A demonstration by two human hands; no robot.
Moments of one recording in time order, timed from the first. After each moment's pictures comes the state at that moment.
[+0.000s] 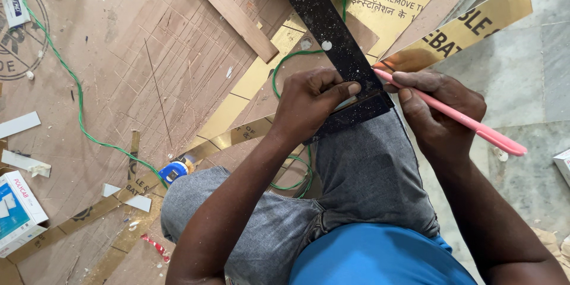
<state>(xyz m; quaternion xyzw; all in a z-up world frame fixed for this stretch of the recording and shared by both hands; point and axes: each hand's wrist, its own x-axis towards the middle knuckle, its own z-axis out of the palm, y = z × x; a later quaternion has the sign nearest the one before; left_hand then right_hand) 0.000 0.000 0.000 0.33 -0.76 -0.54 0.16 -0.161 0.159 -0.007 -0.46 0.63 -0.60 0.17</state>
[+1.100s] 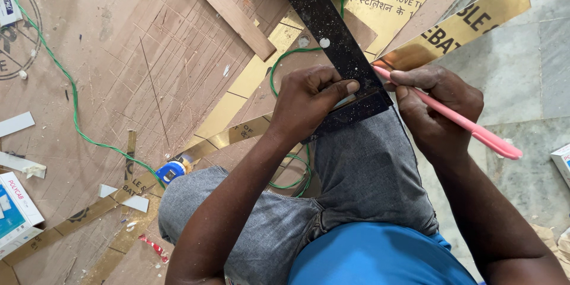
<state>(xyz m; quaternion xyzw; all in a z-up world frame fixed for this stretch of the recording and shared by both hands) 0.001 0.000 -0.003 0.33 -0.76 -0.53 0.16 -0.160 0.151 -0.002 -0.47 0.63 -0.60 0.16</state>
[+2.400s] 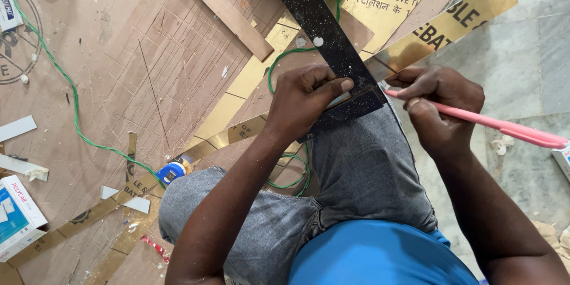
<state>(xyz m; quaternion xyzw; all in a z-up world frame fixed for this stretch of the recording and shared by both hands) 0.000 -0.002 -0.007 0.33 -0.77 -0.52 0.15 -0.173 0.163 -0.009 -0.46 0.59 -0.63 0.20</state>
